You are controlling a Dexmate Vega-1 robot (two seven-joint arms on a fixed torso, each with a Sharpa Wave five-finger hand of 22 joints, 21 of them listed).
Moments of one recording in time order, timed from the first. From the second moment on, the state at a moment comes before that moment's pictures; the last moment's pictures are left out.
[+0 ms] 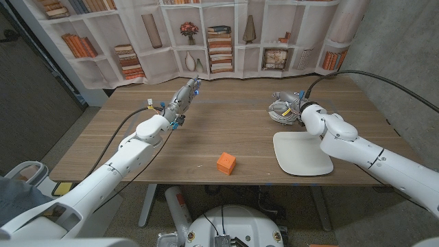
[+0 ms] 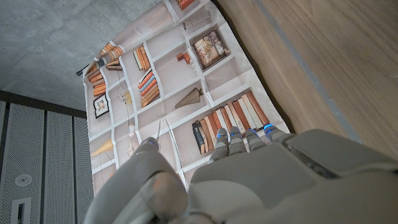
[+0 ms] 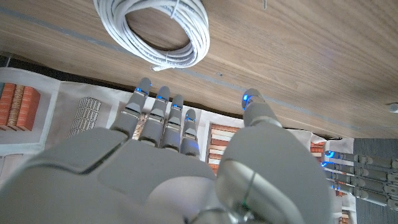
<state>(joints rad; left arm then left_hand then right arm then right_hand) 0.85 0.62 0.42 -1.56 -0.55 -0.14 -0.01 0.26 -0.07 0.23 0.11 0.30 -0.01 0.05 0.20 0.18 -0.04 0.01 0.20 0.19 -0.16 0.01 0.19 0.18 -0.17 -0.01 0.23 0.18 -0.73 -0.88 -0.70 -1.94 -0.49 -0.55 0.09 0.56 -0.09 0.42 -0.16 0.23 0.25 0.05 0.20 0.19 0.37 0.08 0.25 0.19 0.42 0.03 0.23 0.18 0.26 0.14 0.43 0.17</state>
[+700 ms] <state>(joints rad) 0.85 0.63 0.42 -1.56 -0.55 -0.13 -0.01 0.27 -0.07 0.23 0.11 0.30 -0.01 0.05 0.20 0.18 -0.04 0.01 0.20 0.19 -0.16 0.01 0.19 0.18 -0.17 -0.01 0.22 0.18 -0.69 -0.86 -0.75 -1.91 -0.54 -0.64 0.15 0.57 -0.10 0.42 -0.16 0.24 0.30 0.04 0.21 0.19 0.38 0.08 0.25 0.19 0.42 0.04 0.22 0.18 0.34 0.14 0.43 0.17</state>
